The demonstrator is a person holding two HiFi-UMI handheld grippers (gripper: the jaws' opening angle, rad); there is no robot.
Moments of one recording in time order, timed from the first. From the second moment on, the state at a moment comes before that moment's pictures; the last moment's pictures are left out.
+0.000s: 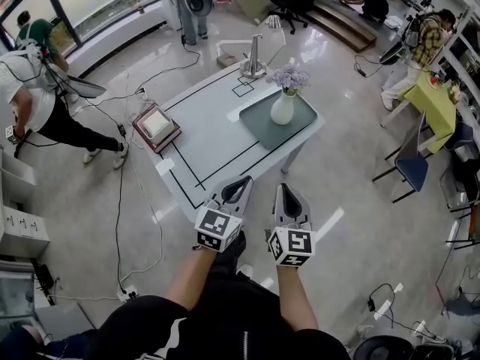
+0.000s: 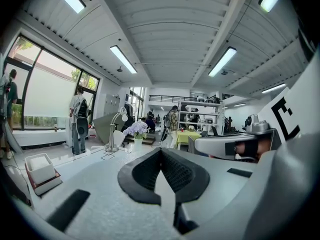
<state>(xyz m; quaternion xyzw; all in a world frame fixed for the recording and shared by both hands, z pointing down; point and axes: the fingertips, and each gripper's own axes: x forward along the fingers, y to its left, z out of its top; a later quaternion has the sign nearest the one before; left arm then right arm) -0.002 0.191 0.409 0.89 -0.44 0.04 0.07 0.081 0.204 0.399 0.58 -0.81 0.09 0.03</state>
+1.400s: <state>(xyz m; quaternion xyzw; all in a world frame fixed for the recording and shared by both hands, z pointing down) 0.026 -0.128 0.472 0.90 -0.41 0.07 0.11 0.114 -0.130 0.463 0.62 -0.77 0.10 0.09</state>
